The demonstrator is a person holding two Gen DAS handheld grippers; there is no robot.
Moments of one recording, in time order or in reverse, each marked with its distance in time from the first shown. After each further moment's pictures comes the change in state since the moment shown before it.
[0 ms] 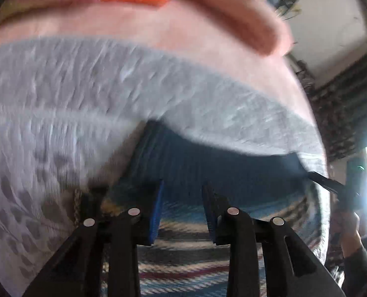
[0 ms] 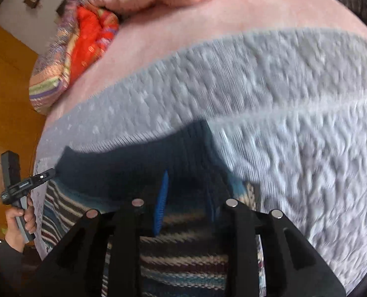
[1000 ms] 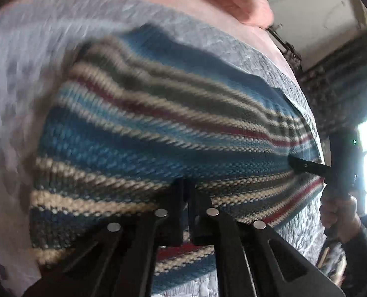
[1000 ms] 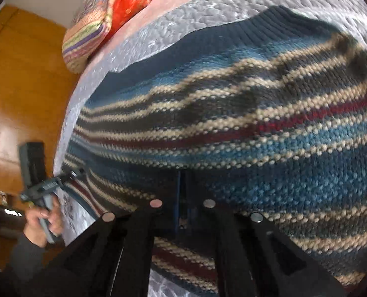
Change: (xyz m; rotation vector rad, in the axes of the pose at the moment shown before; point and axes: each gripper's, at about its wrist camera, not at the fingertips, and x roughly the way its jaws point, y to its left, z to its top) left arm -0.023 0.000 -0.144 0.047 0.034 -0.094; right arm 0.018 0.073 -0.109 -0.050 0.131 0.205
